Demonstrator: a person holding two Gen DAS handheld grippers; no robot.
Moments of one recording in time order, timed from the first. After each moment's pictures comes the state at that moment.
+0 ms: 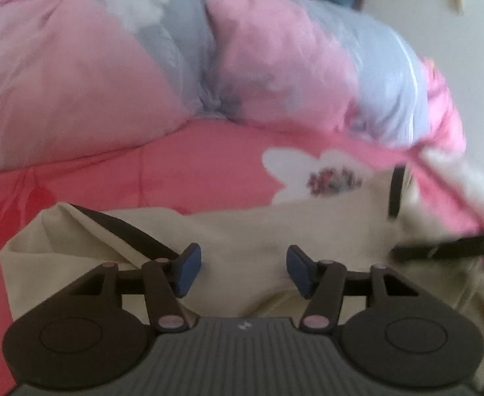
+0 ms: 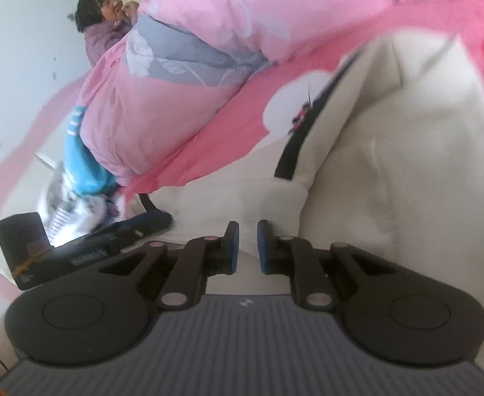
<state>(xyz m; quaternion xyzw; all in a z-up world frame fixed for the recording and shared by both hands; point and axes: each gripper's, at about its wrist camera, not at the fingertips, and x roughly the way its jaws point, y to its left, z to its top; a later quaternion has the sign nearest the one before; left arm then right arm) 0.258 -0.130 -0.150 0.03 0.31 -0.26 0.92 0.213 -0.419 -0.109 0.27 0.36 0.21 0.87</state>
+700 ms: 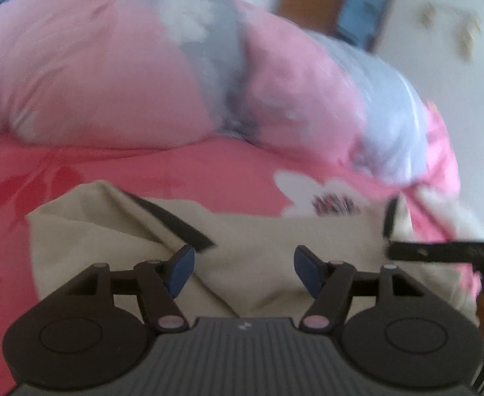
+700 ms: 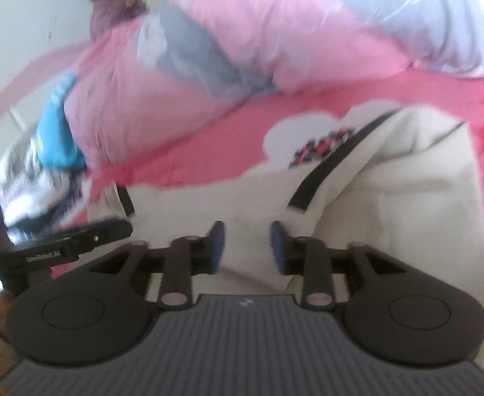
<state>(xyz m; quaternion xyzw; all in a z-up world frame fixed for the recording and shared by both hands) 0.250 -0.068 -0.146 -0.13 0.30 -0.24 0.92 0.212 -0.390 -0.086 0.18 0.32 0.17 0.92</state>
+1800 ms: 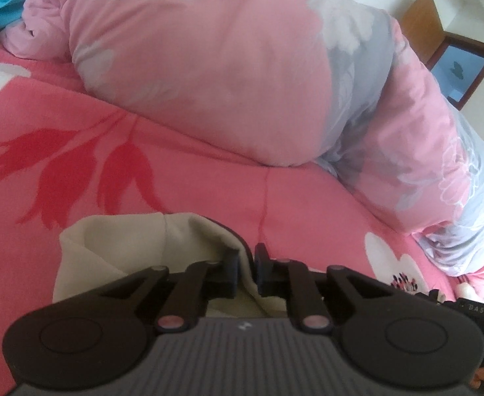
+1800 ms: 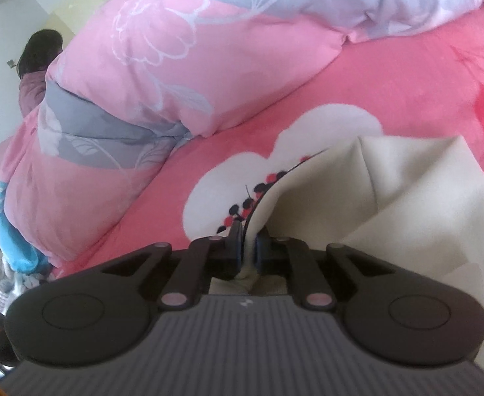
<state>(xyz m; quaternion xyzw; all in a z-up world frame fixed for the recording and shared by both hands) 0.335 -0.033 -0.177 -0.24 0.35 -0.14 0.90 0.309 -0.437 -0.128 0.31 0.33 0.07 0.89</state>
